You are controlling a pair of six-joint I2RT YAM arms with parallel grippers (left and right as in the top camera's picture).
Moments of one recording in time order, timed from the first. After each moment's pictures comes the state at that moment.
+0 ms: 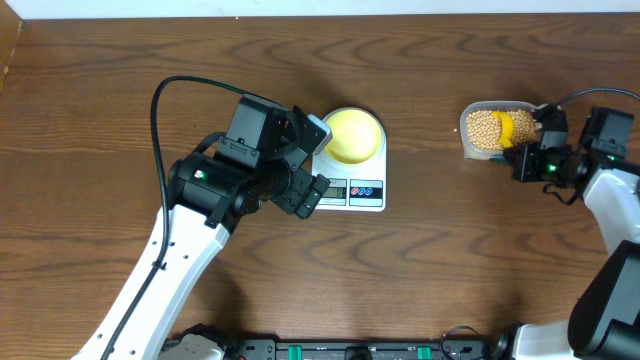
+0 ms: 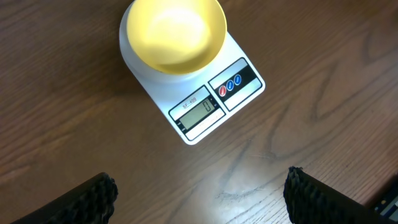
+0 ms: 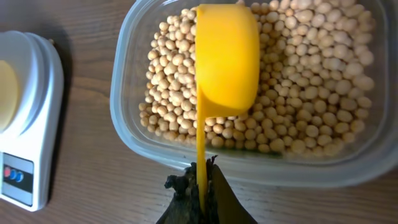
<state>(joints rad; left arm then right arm) -0.43 1.31 1.29 -1.01 0.21 0.20 -0.35 1.62 0.97 -0.45 -0.57 -0.23</state>
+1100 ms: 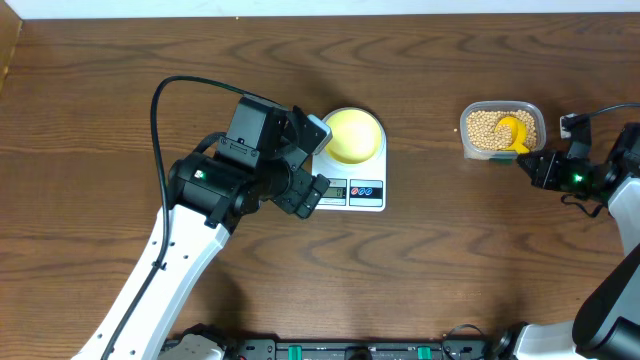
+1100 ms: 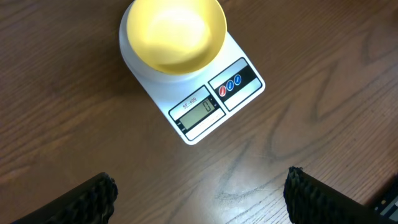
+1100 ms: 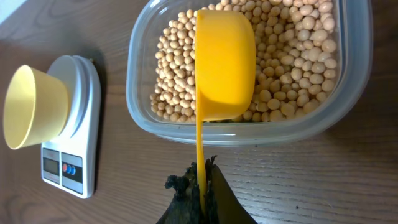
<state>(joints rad) -0.43 1.31 1.29 -1.01 0.21 0.20 -0.49 1.62 0.97 -0.52 -0.75 -0.22</state>
